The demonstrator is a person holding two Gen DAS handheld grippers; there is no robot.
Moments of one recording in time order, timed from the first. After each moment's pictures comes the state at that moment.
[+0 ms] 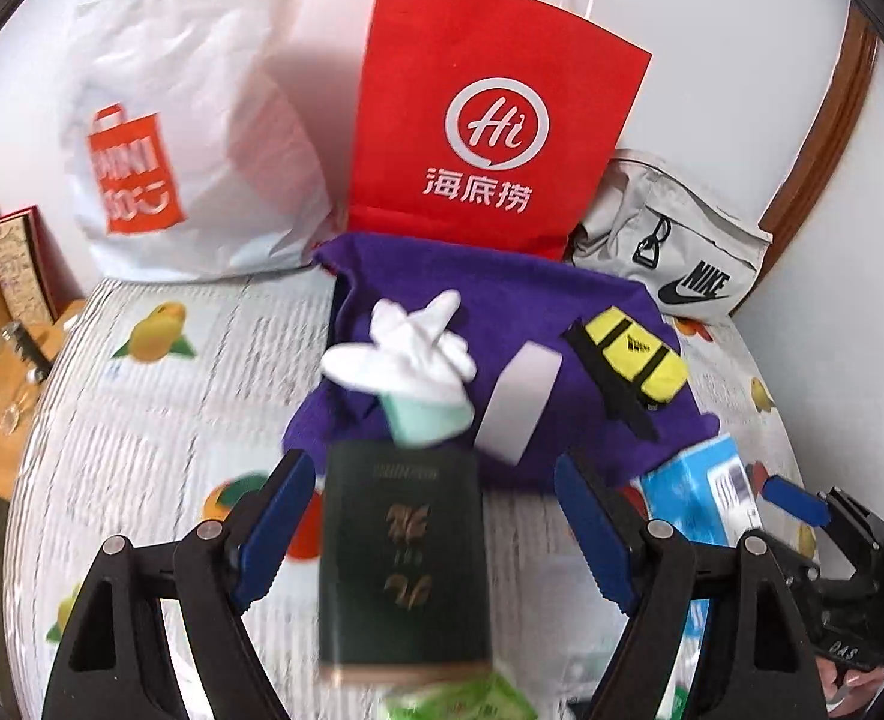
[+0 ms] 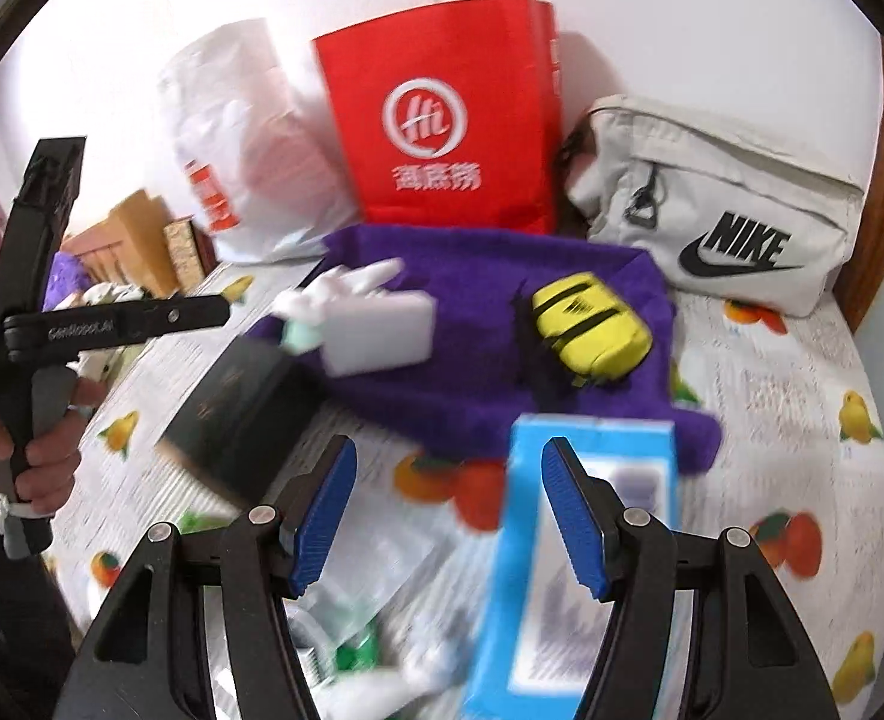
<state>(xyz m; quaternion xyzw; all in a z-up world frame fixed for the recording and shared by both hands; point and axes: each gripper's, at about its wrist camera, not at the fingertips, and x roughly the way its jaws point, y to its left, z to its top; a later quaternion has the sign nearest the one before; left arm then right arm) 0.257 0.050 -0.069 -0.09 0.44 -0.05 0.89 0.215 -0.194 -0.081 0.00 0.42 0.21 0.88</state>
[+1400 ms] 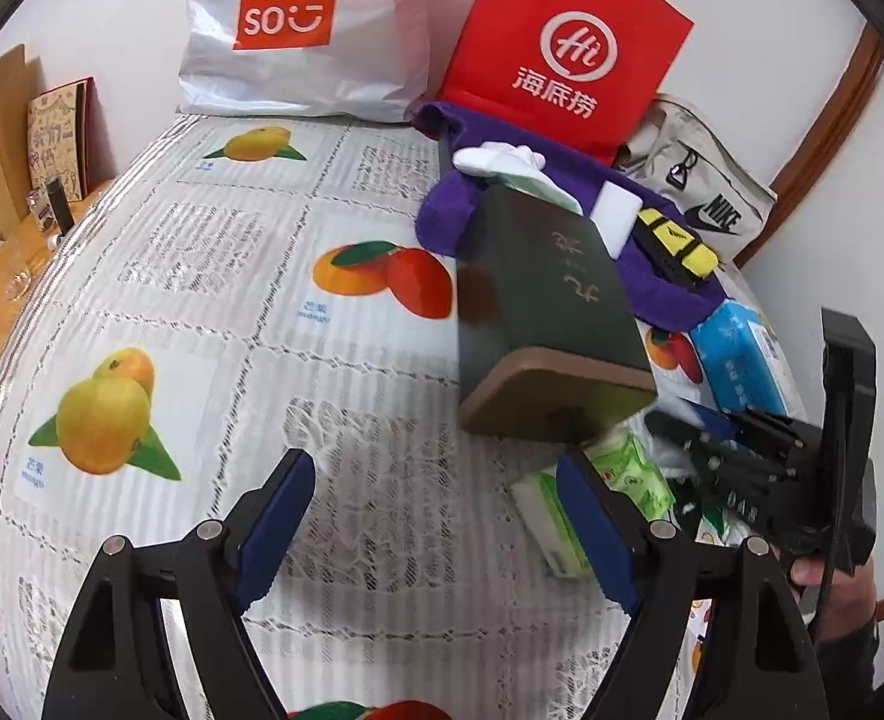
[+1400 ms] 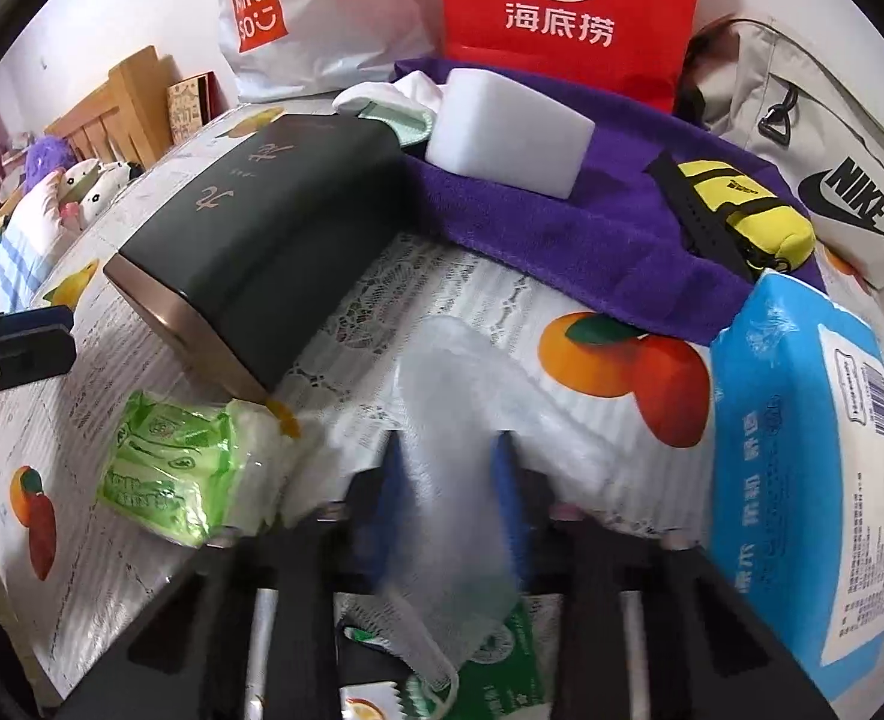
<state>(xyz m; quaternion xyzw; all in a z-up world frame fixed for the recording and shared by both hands) 0.153 0.117 -0.147 -0.14 0.47 -0.06 0.87 0.205 -0.106 -0.177 -0.09 0.48 0.20 0.85</state>
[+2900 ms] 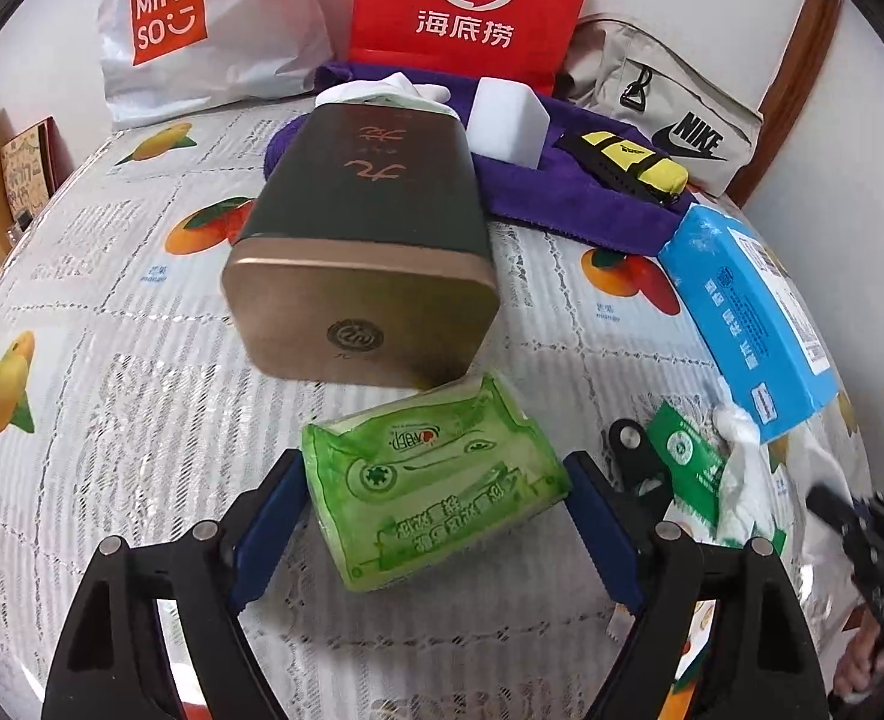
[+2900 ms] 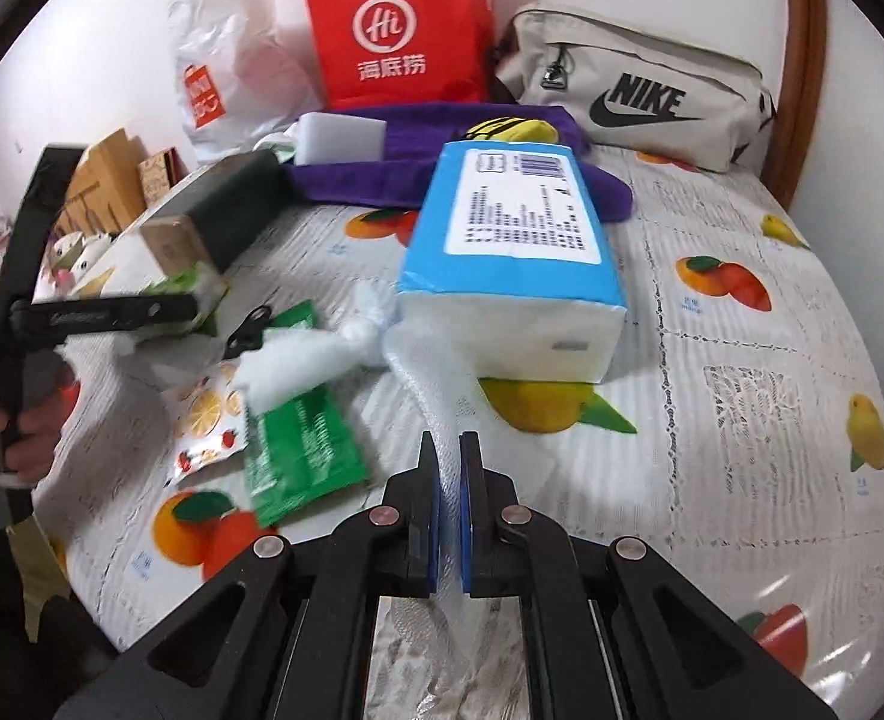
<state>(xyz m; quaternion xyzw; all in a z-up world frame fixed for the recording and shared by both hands) 0.151 0.021 -0.170 -0.08 0.48 -0.05 0.87 0.092 -0.259 -0.166 -0.01 0.43 0.15 0.89</state>
